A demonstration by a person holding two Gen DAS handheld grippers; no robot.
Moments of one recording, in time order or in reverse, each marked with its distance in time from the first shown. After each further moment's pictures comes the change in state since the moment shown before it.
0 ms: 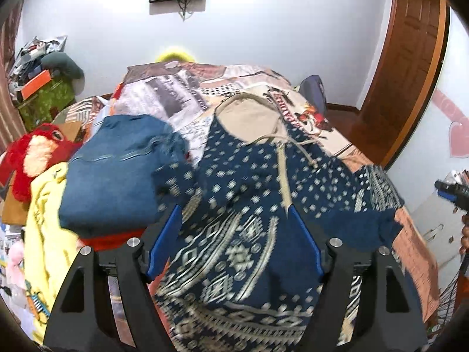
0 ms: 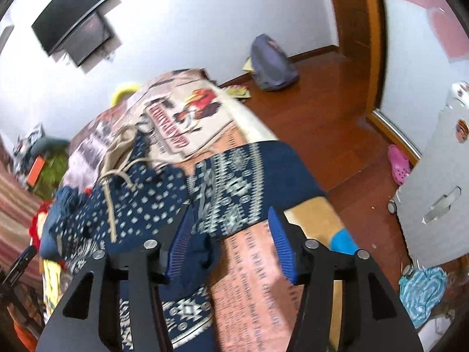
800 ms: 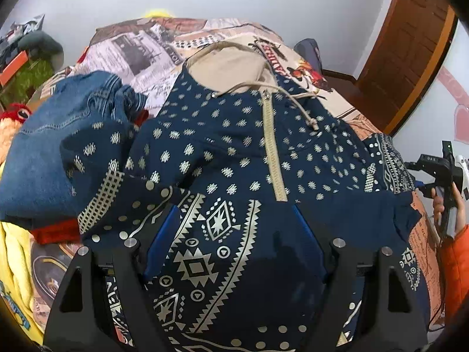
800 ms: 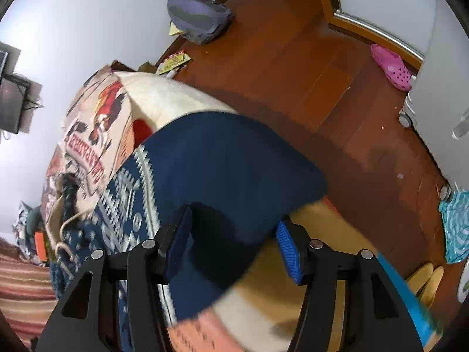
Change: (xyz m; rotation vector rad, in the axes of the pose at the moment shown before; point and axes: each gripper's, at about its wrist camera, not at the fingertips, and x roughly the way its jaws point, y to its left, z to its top) left arm 0.101 -0.029 -0.021 0.002 0.184 -0.028; right arm 0.159 -0.093 0.026 0.426 0.225 -0.014
